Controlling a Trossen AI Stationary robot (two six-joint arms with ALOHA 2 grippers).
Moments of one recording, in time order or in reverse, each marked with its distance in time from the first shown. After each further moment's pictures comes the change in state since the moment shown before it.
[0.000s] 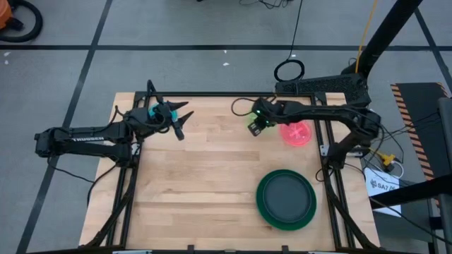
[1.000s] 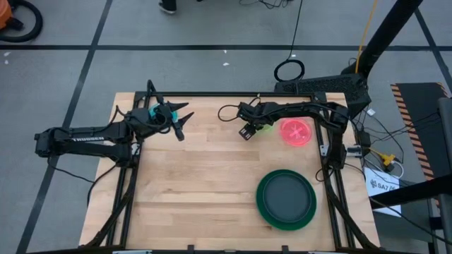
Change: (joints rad) left arm 0.000 0.000 0.000 -0.037 -0.002 0.000; right arm -0.001 0.327 0.177 -0.062 -0.028 -0.029
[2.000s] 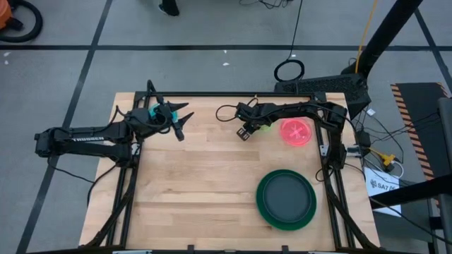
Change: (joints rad) left arm -0.001 0.000 0.000 0.000 0.000 0.000; right arm 0.002 0.050 0.002 0.077 -0.019 -0.035
